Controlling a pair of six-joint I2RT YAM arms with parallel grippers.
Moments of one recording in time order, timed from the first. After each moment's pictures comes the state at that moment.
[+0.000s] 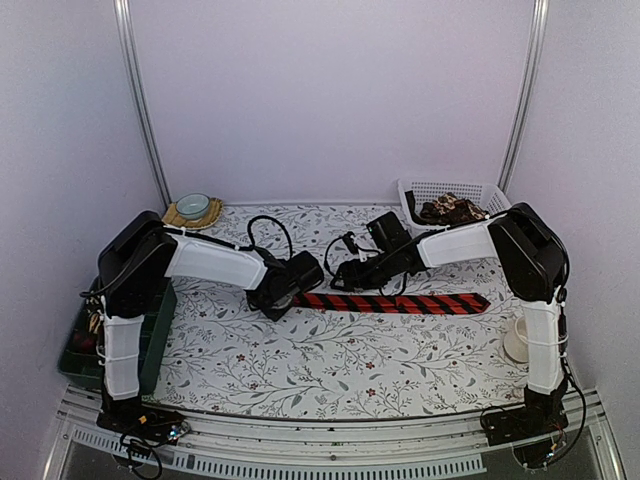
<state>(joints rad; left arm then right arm) -0.88 2.09 1.34 -0.65 -0.74 -0.15 0.65 2.14 1.39 -0.10 -0.38 0.36</state>
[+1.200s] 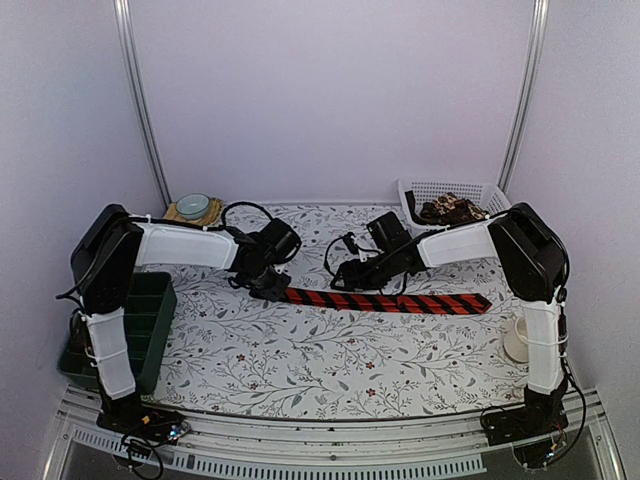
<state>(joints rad) -0.75 1.95 1.29 -0.50 -0.39 -0.11 0.65 2.14 1.39 -0.11 -0.39 0.37</state>
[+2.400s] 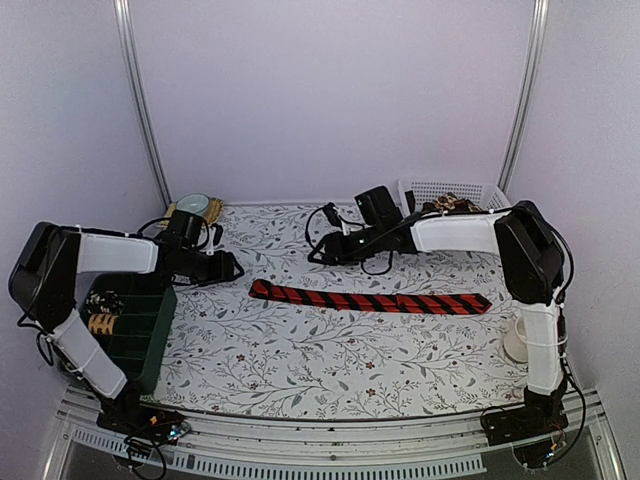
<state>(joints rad) -0.30 1.62 0.87 -0.12 0.21 -0.36 0.69 2.14 1.57 -0.10 -0.52 0.42</state>
